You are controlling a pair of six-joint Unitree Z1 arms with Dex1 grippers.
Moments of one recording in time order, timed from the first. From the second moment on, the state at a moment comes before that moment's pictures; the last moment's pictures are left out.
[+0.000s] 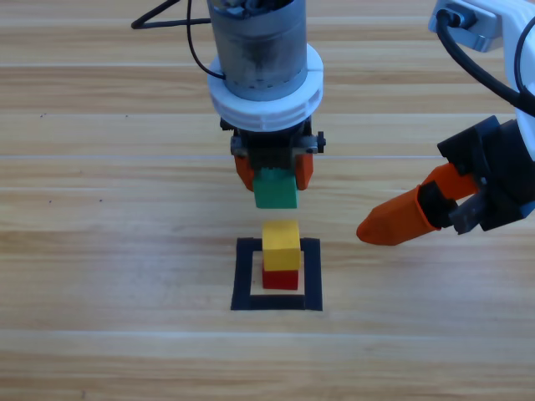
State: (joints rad) arm 0 -0.88 2.24 -2.24 1.41 0.08 -0.92; arm 1 0.88 1.55 -1.05 0.39 0.23 0.19
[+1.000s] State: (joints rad) arm 0 -0.91 2.29 -2.24 1.41 0.09 -0.97; arm 1 0.88 1.55 -1.05 0.39 0.27 0.19
